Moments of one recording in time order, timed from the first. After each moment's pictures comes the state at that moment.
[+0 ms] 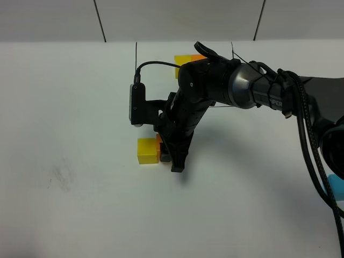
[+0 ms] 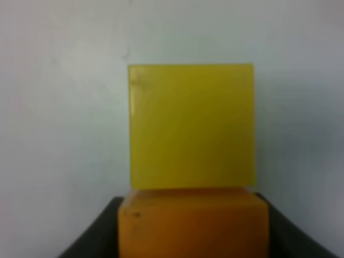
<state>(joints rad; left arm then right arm) 0.04 -0.01 -0.51 -0.09 1.07 0.14 0.65 2.21 -1.58 0.29 0.77 -1.09</state>
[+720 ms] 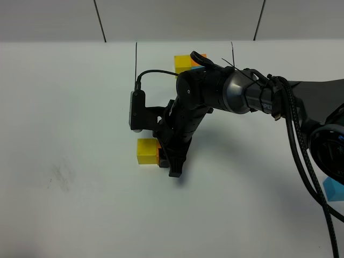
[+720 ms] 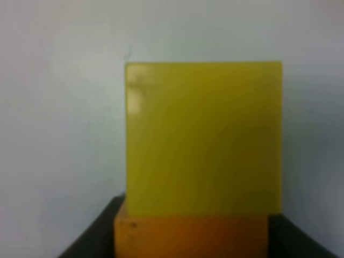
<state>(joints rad) 0.04 -0.01 -0.51 -0.09 1.07 0.14 0.65 2.25 -1.58 0.31 0.74 -1.08</state>
